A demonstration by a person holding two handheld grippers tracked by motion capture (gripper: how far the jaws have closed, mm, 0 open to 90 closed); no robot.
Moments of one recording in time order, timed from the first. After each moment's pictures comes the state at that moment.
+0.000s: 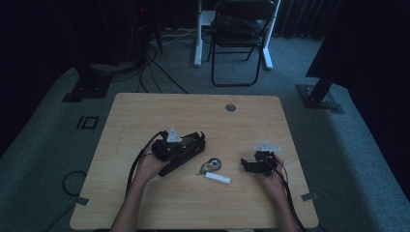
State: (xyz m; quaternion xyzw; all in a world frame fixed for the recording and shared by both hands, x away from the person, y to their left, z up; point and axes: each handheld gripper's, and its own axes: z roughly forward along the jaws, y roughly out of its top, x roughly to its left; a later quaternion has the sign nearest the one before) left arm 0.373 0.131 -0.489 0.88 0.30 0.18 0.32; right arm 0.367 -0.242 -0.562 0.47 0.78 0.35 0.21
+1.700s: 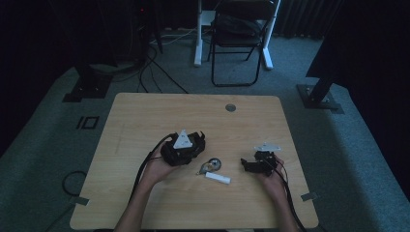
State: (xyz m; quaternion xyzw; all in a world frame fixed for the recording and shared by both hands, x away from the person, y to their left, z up) left arm 0.345 0.097 -0.461 0.88 0.22 0.17 0.39; right arm 0.367 -0.242 -0.562 0.47 0.78 0.35 0.21
